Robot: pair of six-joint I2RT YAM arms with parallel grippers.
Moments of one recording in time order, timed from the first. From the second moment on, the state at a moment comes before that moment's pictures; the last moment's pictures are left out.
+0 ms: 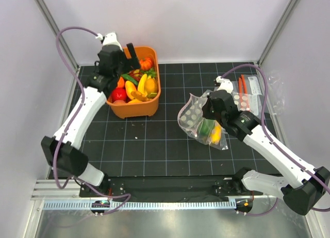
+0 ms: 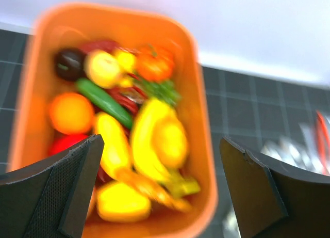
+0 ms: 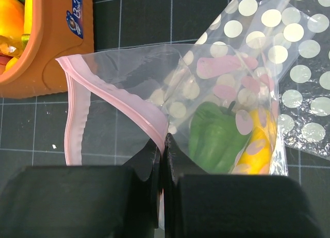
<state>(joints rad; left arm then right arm) -0.40 1.48 1.55 -0.39 -0.26 -0.39 0.63 1.07 1.05 -0.58 0.37 0.58</state>
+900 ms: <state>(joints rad) -0.21 2.35 2.24 -0.50 -0.34 -0.34 0.63 1.08 1.04 -0.55 0.32 0.58</state>
